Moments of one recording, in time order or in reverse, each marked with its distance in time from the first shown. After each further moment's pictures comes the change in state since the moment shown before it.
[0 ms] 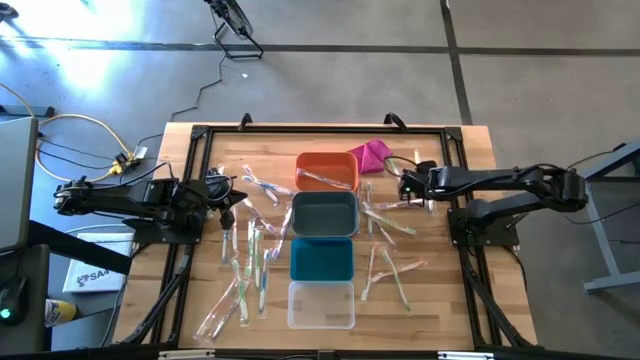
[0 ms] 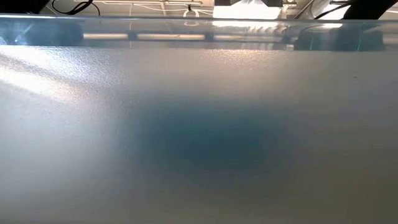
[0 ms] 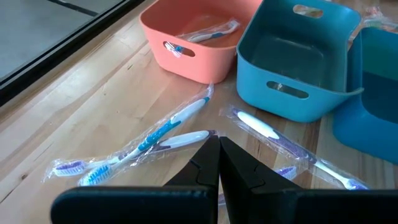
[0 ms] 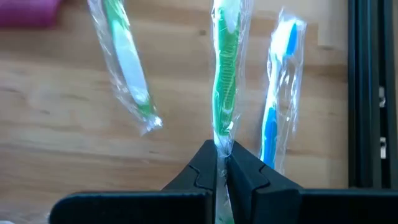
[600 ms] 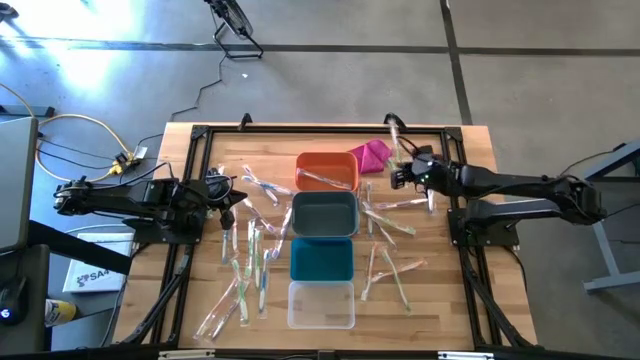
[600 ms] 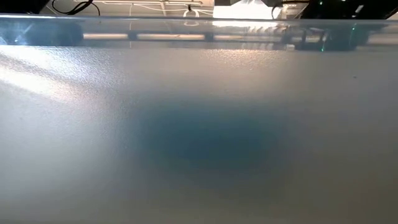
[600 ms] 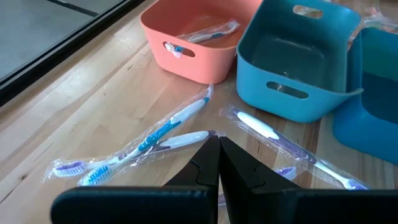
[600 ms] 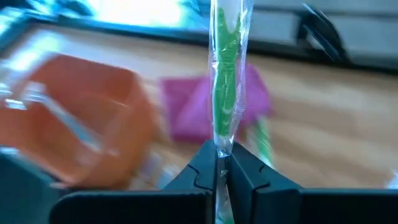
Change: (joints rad) left arm 0.000 0.000 0.000 0.001 0.000 0.000; right arm 0.001 -0.241 0.001 0.471 -0.009 -0.411
